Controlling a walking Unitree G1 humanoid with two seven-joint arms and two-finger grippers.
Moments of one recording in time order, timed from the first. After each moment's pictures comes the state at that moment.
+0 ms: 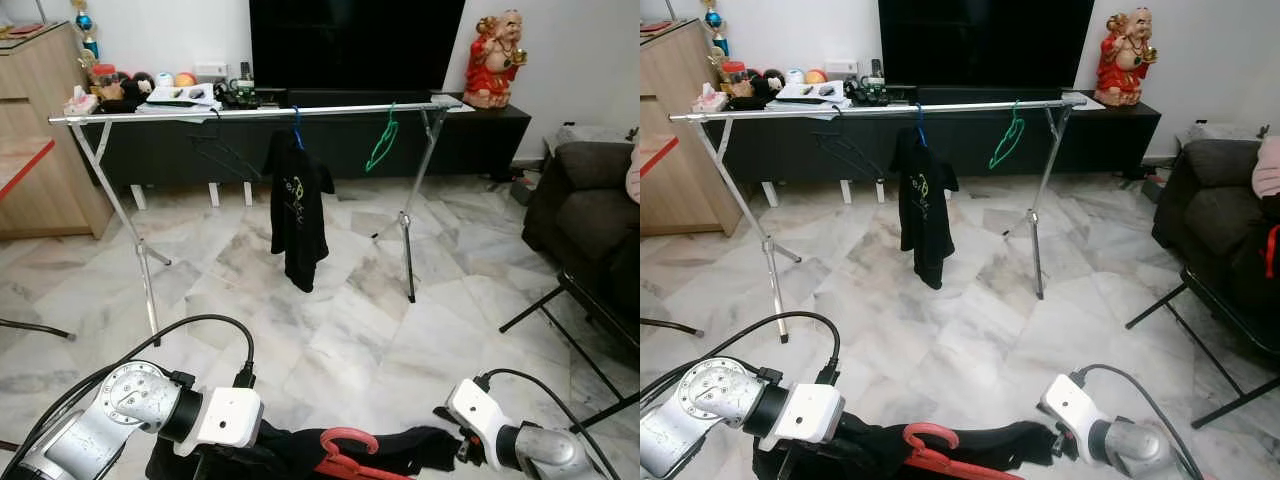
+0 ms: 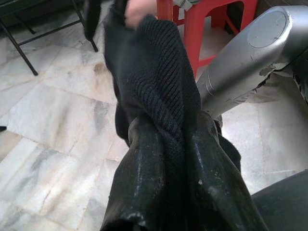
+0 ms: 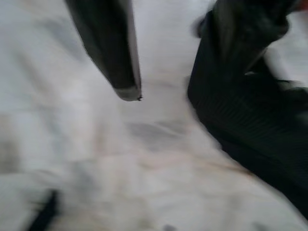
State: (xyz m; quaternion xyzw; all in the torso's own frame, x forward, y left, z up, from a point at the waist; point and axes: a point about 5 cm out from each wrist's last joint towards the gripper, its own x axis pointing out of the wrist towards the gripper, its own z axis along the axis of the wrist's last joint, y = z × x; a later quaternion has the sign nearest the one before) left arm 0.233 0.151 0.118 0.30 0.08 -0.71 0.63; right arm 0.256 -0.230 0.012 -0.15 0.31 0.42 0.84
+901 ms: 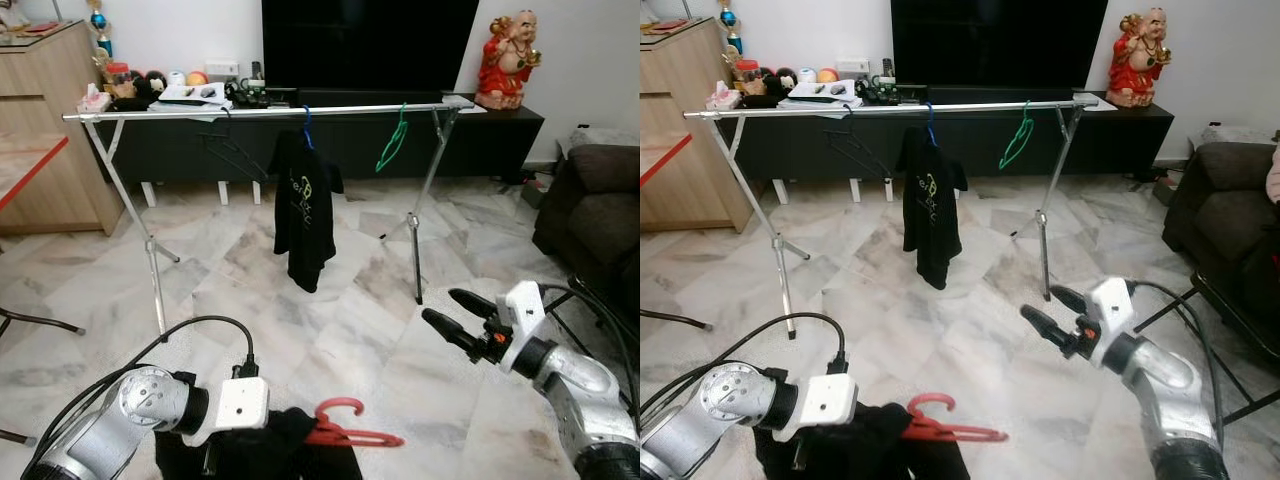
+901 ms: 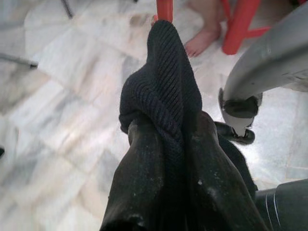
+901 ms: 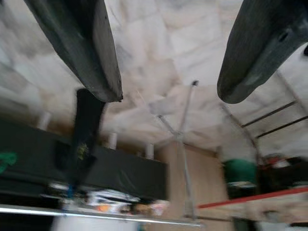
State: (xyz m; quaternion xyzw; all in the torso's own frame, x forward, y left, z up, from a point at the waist) left arm 0.258 0.152 0.095 0.32 0.15 -0.61 0.71; right arm 0.321 -0.225 0.124 -0.04 0.04 0.40 0.92
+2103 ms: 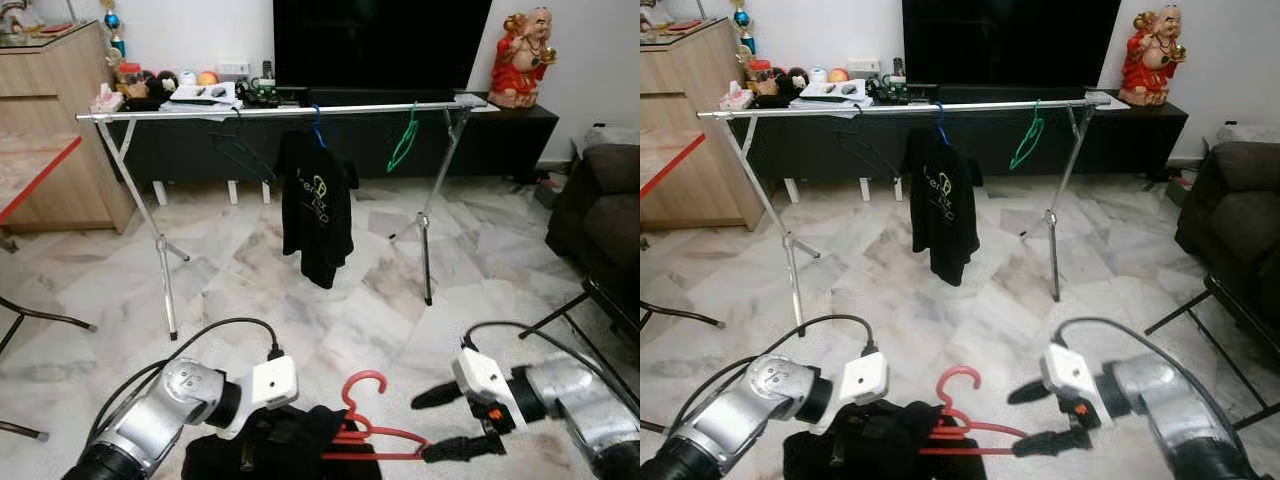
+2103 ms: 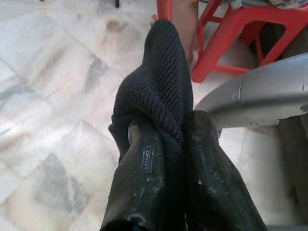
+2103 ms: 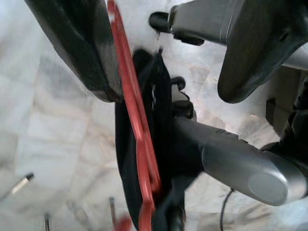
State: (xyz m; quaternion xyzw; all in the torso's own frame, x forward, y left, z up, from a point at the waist) left arm 0.269 0.126 0.085 0.20 0.21 -0.64 0.71; right arm 0.281 -0.223 0.091 -0.16 0.27 0.66 0.69
